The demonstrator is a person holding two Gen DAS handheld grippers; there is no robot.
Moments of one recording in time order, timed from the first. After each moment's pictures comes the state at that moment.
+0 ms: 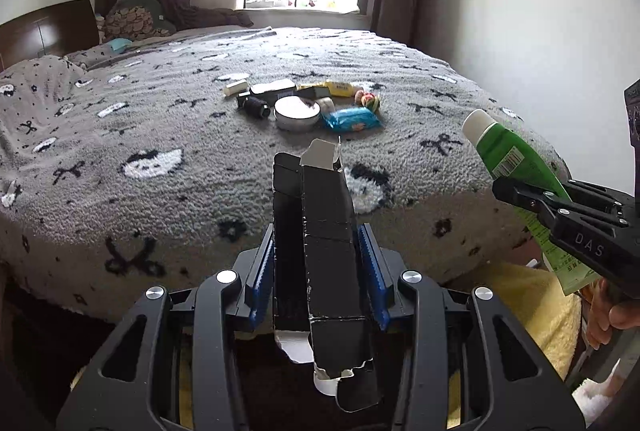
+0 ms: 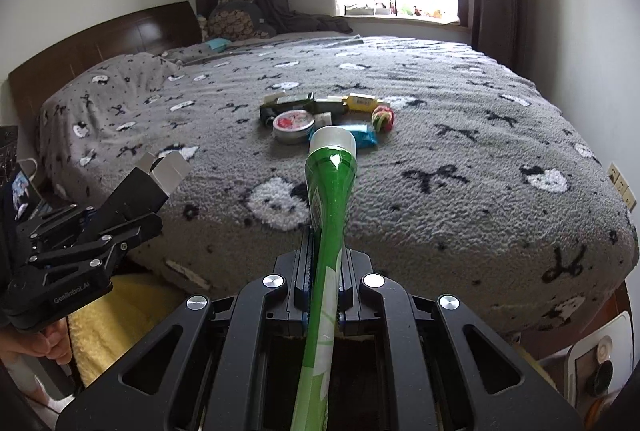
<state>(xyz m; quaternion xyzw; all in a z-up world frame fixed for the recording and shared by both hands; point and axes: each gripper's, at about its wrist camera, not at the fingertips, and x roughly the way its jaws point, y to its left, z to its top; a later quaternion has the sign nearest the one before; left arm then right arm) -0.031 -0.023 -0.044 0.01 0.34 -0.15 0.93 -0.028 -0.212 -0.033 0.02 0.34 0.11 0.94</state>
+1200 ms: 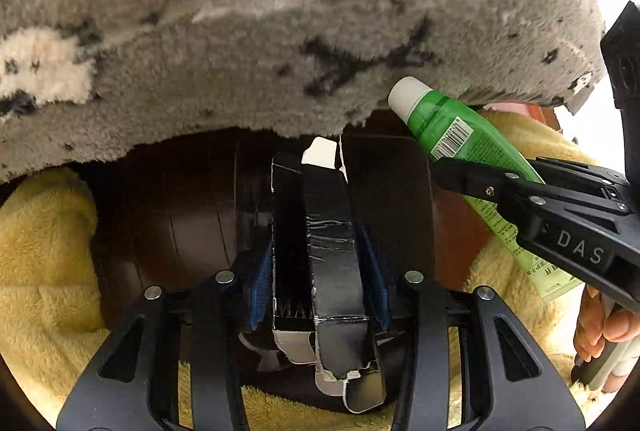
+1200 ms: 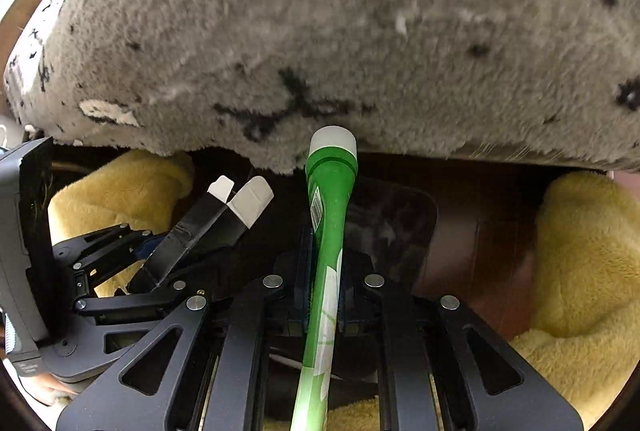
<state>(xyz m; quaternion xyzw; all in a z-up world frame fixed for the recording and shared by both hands) -0.006 -0.044 -0.281 -0.01 0.62 -0.19 0.76 0.003 -0.192 -0.257 0.10 0.61 0.13 0.77</state>
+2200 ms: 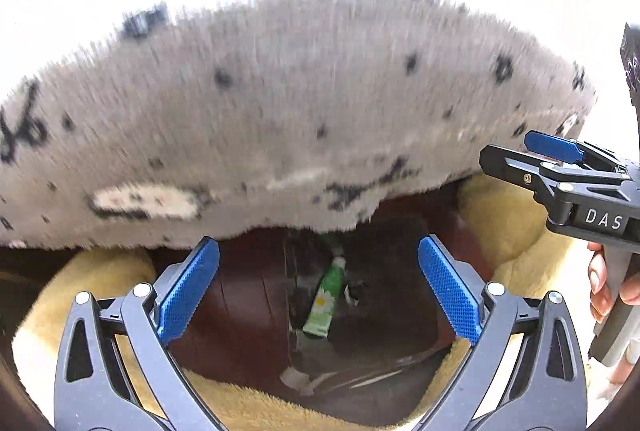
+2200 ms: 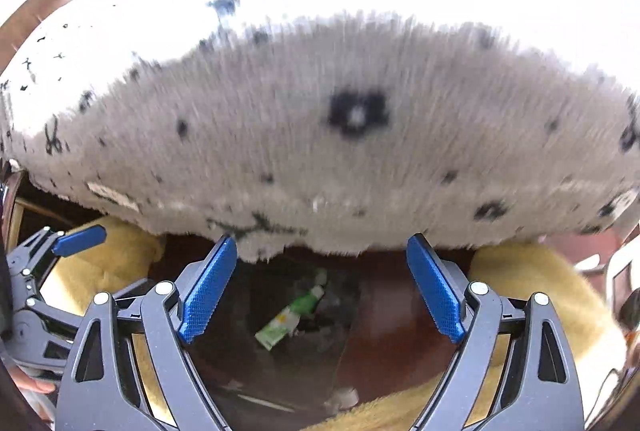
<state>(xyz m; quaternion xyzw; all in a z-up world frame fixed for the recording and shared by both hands) -0.009 -0.031 -0.163 0.03 0.50 -0.16 0.85 0.004 -0.230 -0.156 0.05 0.49 0.06 0.87</state>
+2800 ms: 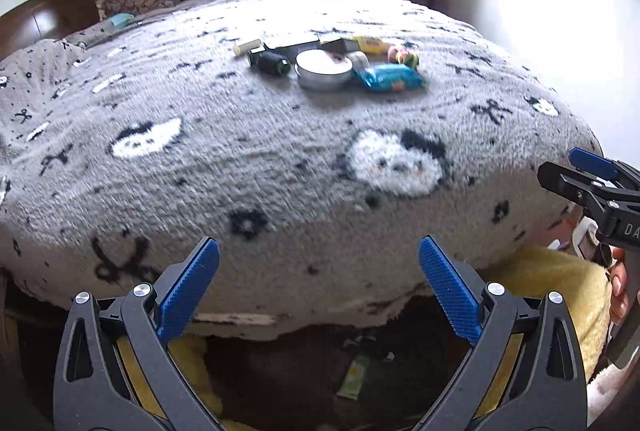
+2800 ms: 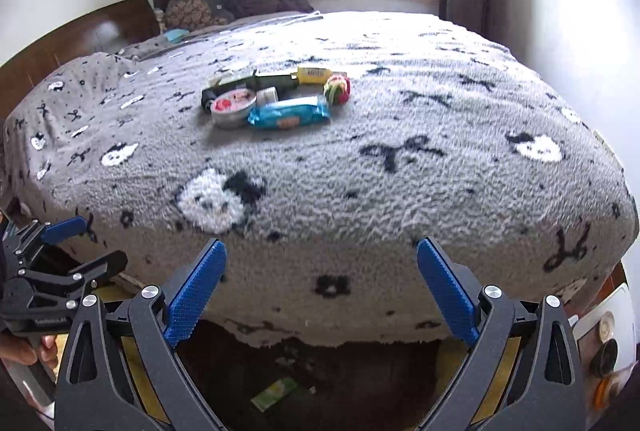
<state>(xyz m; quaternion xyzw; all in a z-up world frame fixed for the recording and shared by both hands) 0.025 -0.014 -0.081 0.04 0.39 -0.12 0.91 0.019 -0.239 -0.056 0.04 0.36 0.05 0.93</state>
